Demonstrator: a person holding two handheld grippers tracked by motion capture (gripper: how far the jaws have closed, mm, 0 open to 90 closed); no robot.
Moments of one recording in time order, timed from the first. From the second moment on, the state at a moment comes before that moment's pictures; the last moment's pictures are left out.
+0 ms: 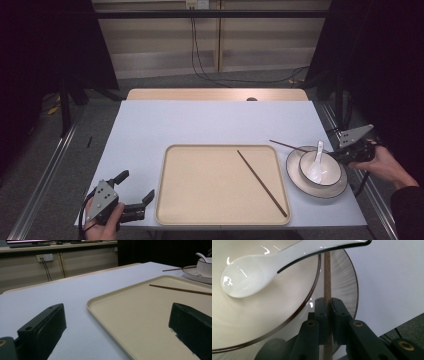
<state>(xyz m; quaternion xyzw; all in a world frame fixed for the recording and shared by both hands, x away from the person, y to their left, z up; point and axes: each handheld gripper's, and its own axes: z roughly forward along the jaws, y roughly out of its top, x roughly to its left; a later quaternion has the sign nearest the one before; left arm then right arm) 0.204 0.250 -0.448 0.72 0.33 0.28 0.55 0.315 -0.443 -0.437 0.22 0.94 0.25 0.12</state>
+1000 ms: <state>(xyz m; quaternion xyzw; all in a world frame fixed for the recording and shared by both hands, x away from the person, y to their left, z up) 0.204 0.249 -0.448 0.72 0.33 0.27 0.55 0.309 -0.465 -0.416 0.37 0.87 0.29 0.15</state>
